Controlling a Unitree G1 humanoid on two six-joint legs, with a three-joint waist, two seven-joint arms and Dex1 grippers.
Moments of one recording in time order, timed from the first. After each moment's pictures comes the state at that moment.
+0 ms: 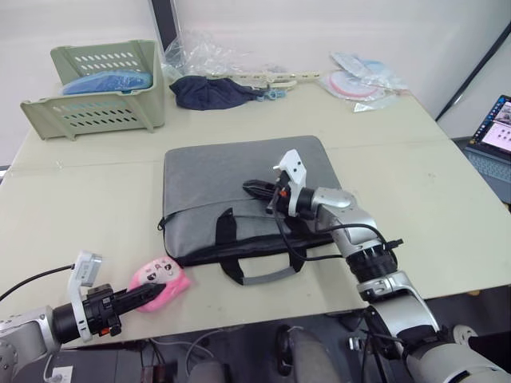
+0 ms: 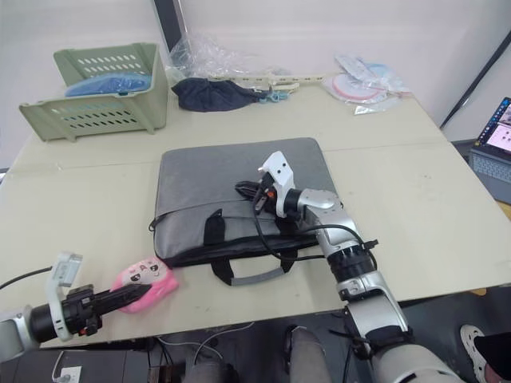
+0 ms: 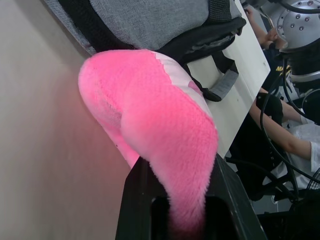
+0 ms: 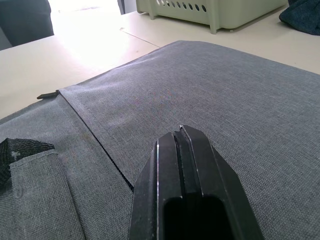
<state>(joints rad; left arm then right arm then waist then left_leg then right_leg) 0.36 0.76 0.53 -0.40 -1.01 1.06 -0.80 -0.76 -0.20 0.18 0.39 0.25 0.30 0.84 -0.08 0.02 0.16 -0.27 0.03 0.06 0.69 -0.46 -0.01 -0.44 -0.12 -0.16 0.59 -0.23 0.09</state>
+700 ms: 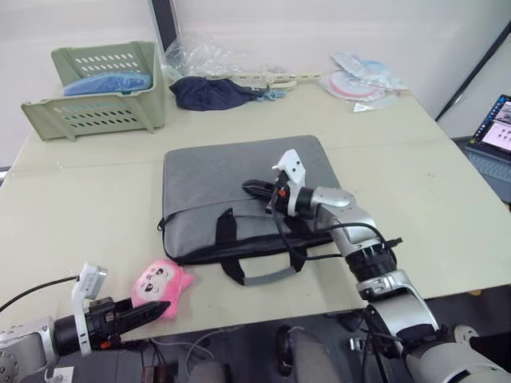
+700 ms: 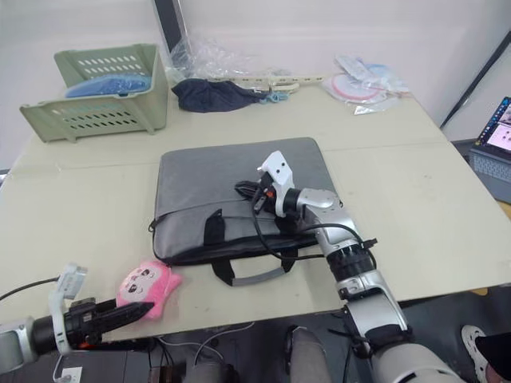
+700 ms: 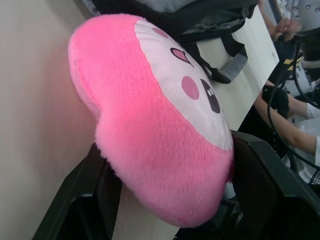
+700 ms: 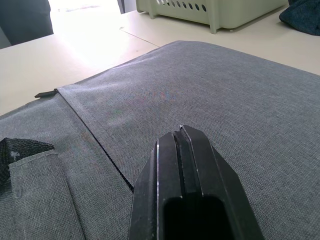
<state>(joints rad) 0.58 0.79 0.57 -0.47 -0.99 1.02 -0.86 -0.76 -0.20 0.19 0.40 0.24 0.30 0.84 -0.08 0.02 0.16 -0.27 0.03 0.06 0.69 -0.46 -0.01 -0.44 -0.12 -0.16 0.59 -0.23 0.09</state>
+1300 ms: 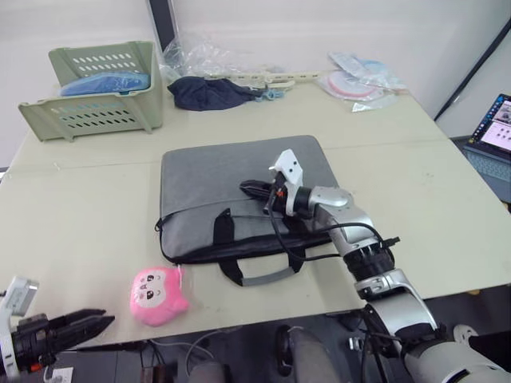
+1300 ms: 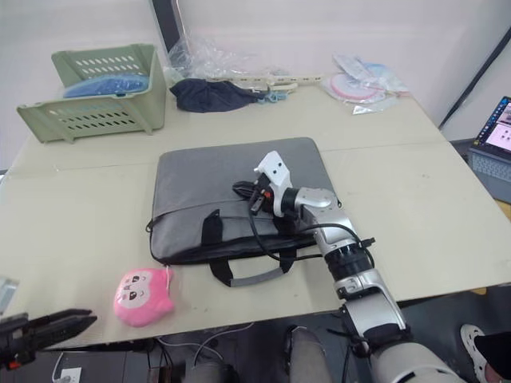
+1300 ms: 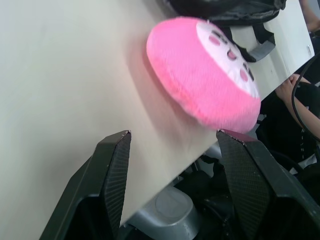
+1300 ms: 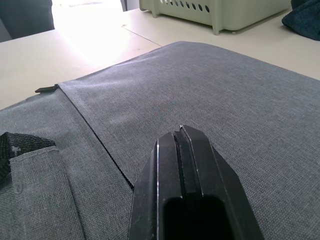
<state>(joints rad) 0.60 0.93 0.77 -0.25 -0.92 0.97 -1.04 -0.75 -0.19 0.19 0.38 0.21 0.29 0.85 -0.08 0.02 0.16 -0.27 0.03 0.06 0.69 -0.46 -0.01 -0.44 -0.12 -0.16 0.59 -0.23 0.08</state>
